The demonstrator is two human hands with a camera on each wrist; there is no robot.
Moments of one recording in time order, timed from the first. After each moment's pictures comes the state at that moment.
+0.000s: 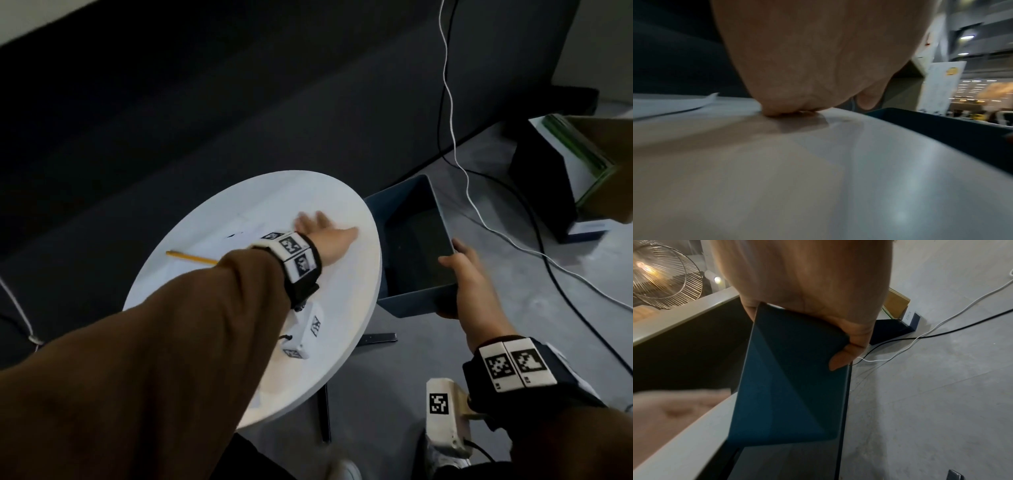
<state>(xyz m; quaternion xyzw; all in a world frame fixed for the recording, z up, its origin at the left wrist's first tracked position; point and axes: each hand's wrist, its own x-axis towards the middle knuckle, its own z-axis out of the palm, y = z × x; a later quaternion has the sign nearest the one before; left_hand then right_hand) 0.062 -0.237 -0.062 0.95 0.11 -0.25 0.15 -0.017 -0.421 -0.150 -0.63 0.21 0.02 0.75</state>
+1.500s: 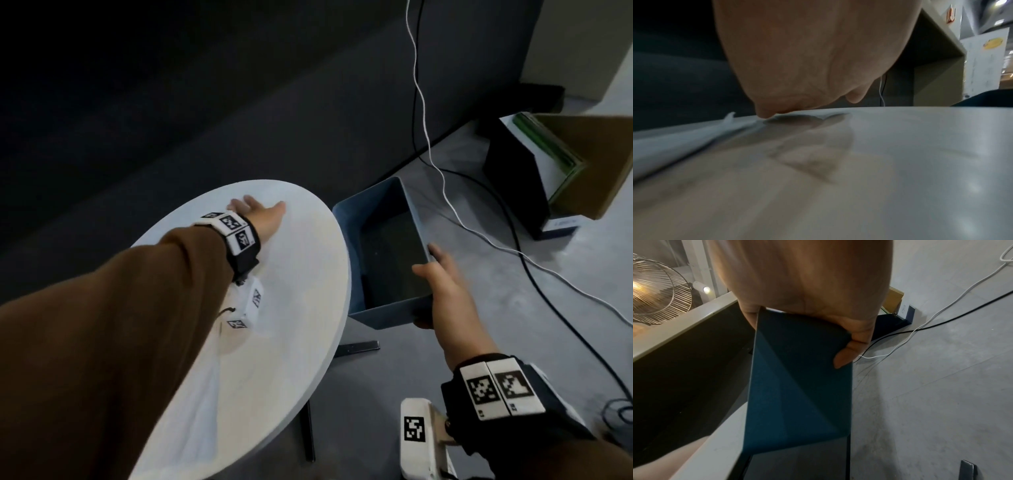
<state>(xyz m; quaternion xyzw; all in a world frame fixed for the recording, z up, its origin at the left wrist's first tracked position) 0.162 -0.184 -0.084 0.96 0.21 -0.15 0.14 -0.012 -0.428 -0.148 -0.63 0.21 0.03 0.75</state>
